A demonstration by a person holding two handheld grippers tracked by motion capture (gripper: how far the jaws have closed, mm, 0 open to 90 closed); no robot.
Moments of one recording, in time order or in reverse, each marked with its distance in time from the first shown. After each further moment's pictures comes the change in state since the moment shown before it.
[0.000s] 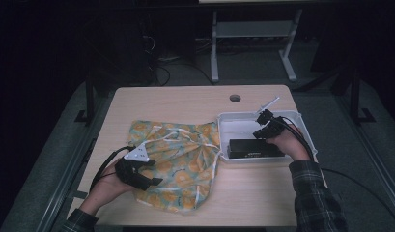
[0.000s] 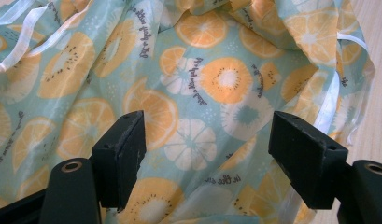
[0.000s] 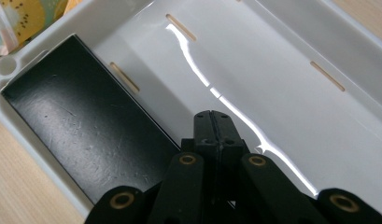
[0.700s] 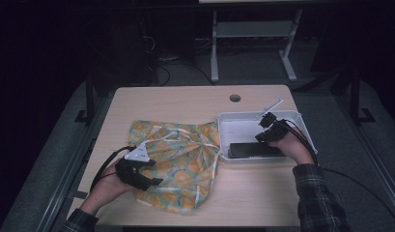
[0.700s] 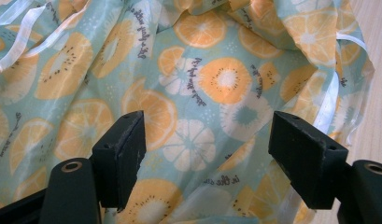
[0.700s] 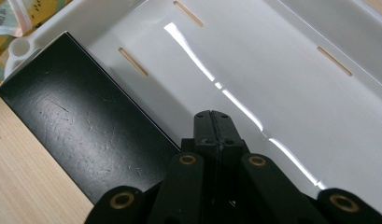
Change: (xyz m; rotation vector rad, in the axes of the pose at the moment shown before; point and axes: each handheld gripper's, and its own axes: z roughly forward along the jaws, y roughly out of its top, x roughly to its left) left arm 0.000 0.001 0.001 0.003 -0.002 0.003; right arm 0.003 -0.012 -0.006 0.000 0.015 0.001
